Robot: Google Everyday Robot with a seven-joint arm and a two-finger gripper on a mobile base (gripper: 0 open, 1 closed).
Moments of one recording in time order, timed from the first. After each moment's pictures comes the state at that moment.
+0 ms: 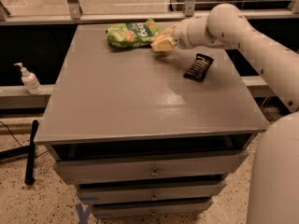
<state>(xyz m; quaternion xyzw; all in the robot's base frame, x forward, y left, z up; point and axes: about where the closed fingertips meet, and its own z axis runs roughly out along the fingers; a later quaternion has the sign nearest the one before) 0.812 -0.066 0.873 -0.44 0.72 0.11 0.53</state>
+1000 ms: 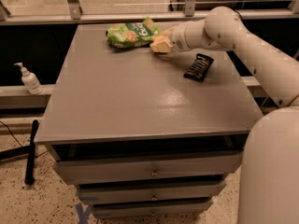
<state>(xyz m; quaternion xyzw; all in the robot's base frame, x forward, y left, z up) 0.819 -0.059 0.854 -0.44 0.73 0.14 0.51</state>
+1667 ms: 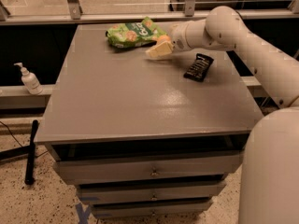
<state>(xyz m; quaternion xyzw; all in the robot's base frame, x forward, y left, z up) 0.817 -0.058 0.857 -0.43 0.72 0.15 0.51</state>
